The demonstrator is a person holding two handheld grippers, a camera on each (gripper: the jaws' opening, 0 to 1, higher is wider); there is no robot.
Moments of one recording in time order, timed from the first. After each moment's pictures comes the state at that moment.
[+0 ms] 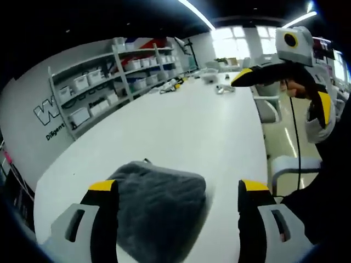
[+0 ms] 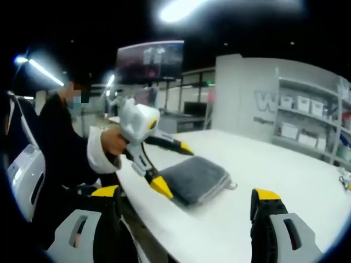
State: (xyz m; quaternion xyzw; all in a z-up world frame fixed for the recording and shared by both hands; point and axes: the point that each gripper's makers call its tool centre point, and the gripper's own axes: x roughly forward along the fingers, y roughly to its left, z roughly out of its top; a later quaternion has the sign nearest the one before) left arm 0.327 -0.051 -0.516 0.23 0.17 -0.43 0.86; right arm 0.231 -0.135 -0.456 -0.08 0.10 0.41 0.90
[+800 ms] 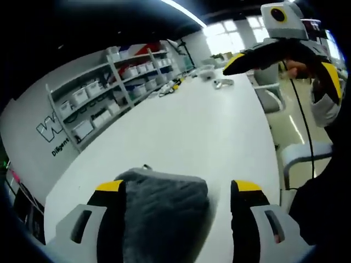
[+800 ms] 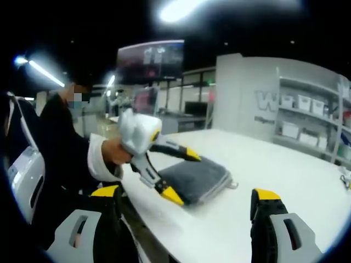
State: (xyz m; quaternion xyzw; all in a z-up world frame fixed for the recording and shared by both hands) left arm 0.331 -0.072 -0.531 0.29 0.12 -0.42 0.85; right arm 0.232 -0.135 -0.458 -0.08 0.10 0.42 0.90
